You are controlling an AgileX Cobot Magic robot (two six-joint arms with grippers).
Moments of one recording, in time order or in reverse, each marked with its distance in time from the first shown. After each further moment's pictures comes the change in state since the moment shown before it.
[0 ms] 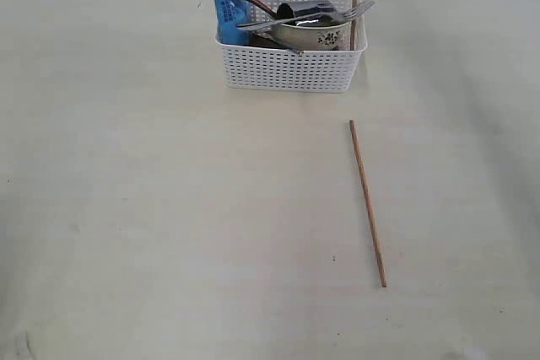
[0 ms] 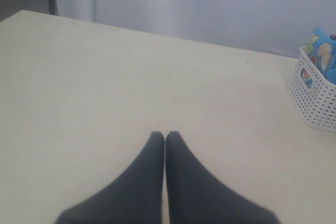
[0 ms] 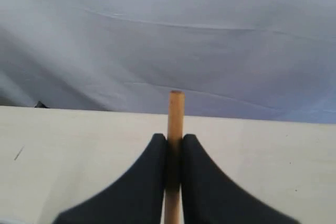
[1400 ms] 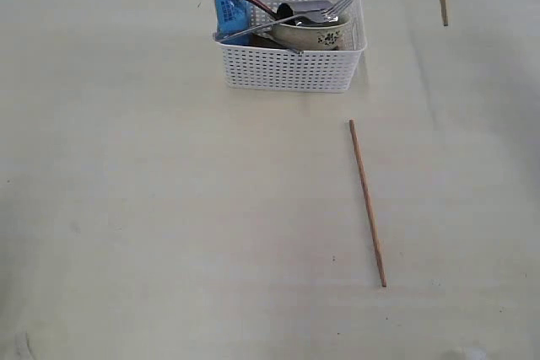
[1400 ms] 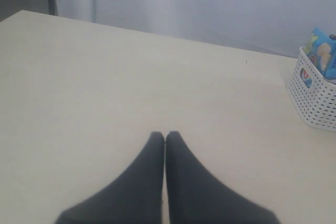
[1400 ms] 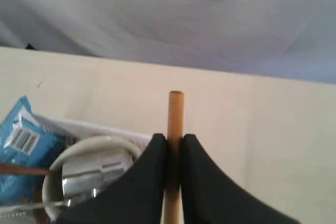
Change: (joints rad) left arm 0.000 0.000 0.000 0.000 0.000 0.000; right arm -0.037 -0.261 -0.156 -0.103 0.634 -0.006
